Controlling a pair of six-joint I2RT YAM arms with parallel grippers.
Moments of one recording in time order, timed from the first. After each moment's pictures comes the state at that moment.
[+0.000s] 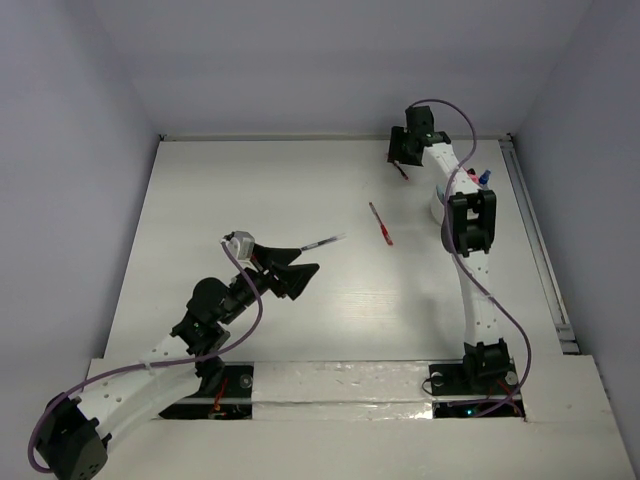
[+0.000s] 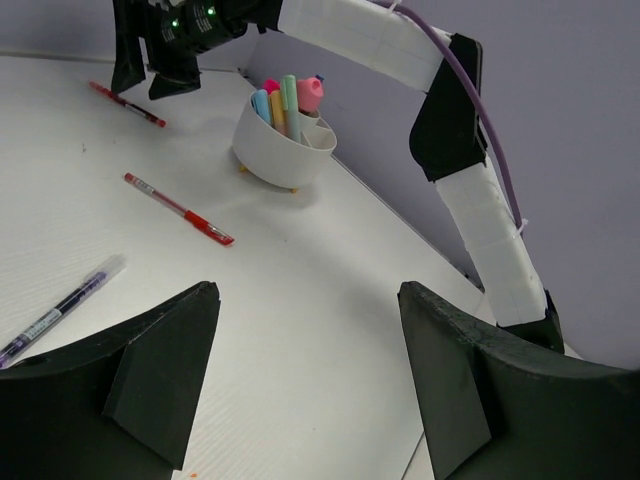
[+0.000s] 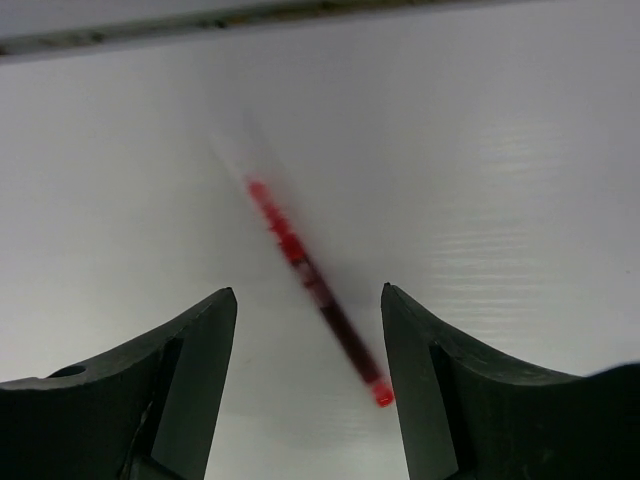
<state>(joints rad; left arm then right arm) -0.72 0.59 0.22 0.56 0.13 -0.54 0.18 2.61 2.45 -0.61 0.09 0.25</state>
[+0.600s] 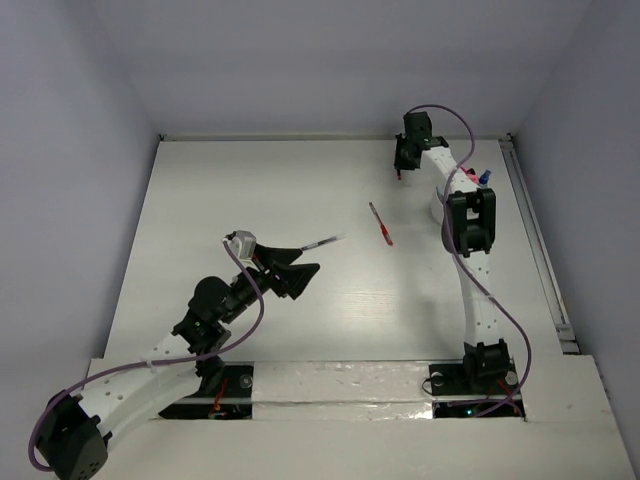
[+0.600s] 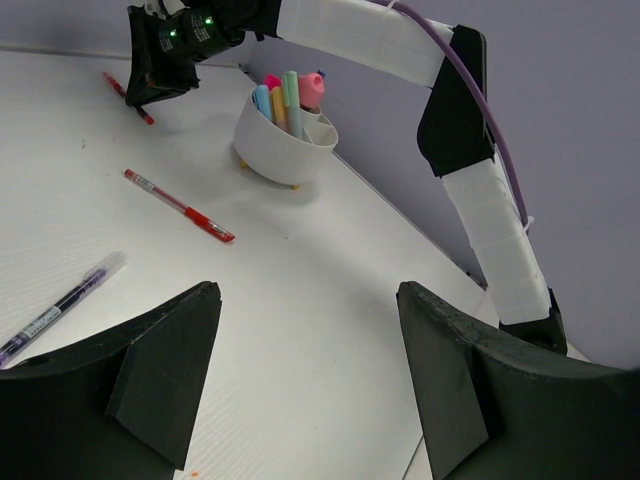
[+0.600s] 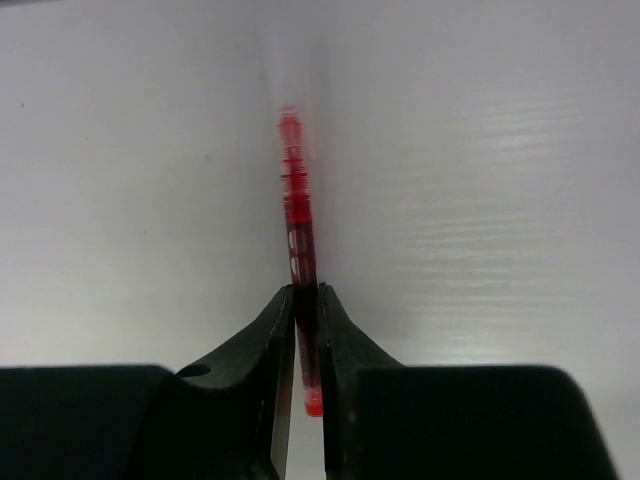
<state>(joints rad) -0.72 0.61 0.22 0.57 0.14 -0.54 0.16 2.62 2.38 -0.58 0.04 0.24</state>
